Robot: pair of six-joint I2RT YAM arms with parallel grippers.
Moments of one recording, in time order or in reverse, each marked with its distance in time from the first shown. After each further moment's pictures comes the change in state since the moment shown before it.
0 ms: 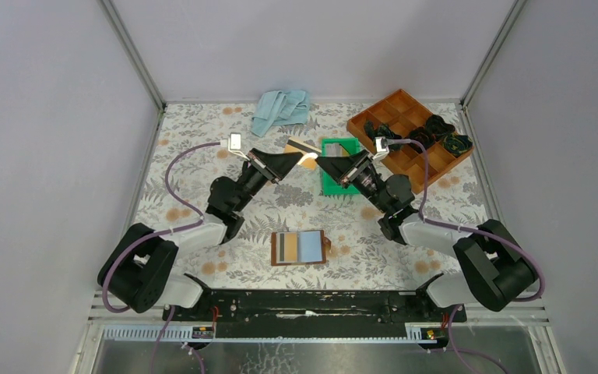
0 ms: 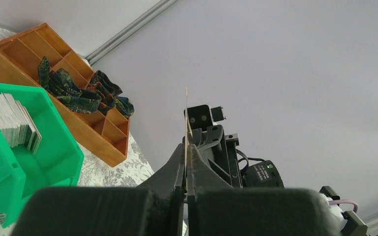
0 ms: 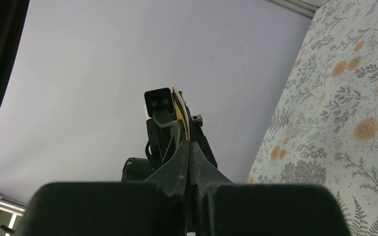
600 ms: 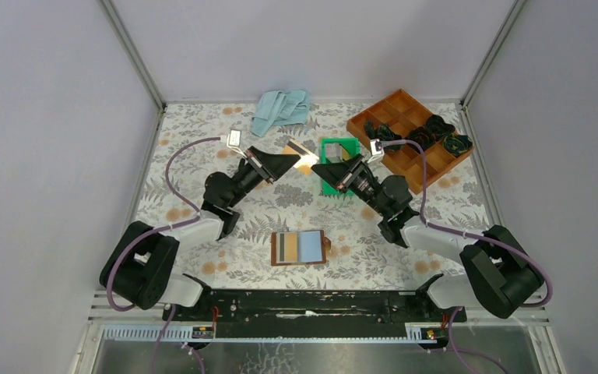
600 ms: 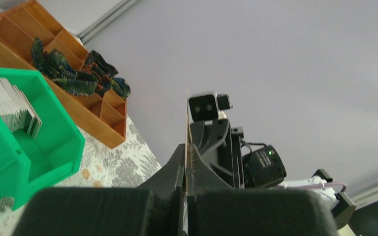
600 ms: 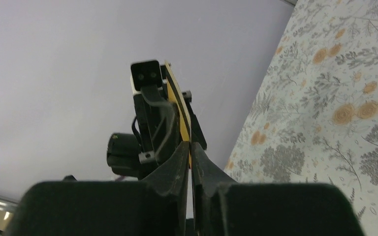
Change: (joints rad) left arm 0.082 0.012 0.004 -0.001 0.184 -0.034; right arm 0.039 -0.051 0.000 -0.122 -0.006 -0.101
